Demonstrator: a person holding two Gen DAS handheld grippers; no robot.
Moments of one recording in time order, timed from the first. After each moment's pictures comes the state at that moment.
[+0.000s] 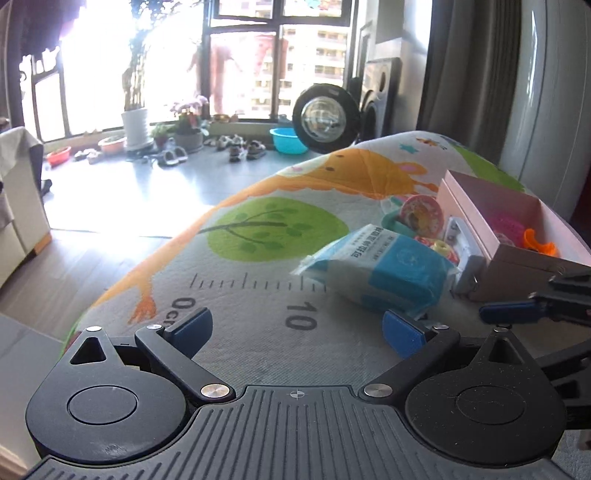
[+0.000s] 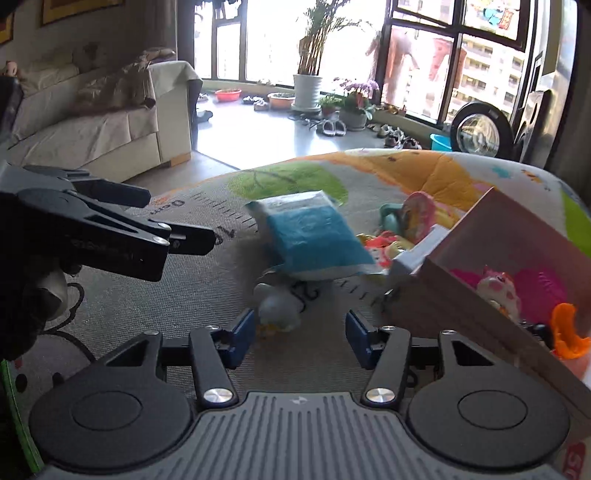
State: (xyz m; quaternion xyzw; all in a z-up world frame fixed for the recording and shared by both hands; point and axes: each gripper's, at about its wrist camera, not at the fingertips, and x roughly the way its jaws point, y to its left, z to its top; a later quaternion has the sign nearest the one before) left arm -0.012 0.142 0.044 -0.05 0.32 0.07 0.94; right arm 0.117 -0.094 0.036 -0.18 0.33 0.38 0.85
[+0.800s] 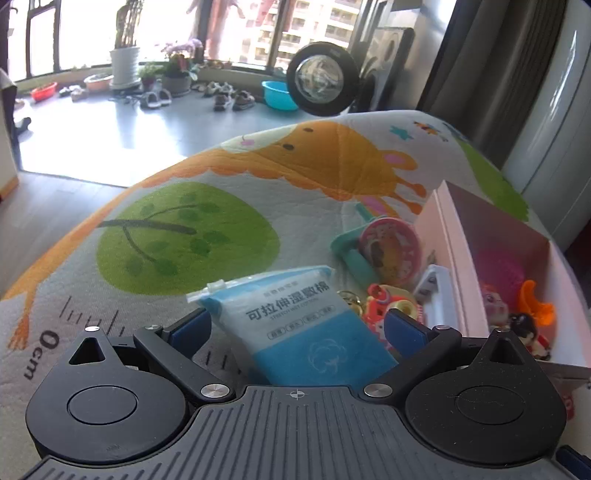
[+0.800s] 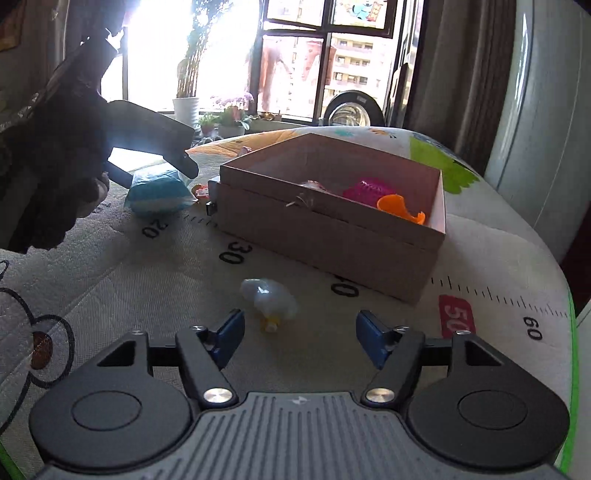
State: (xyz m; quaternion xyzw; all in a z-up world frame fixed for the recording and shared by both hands) left arm 0.116 0.100 0.032 -0.13 0.38 0.07 0.91; right arm 0.073 -0.232 0.021 -0.11 0.30 0.20 0.92
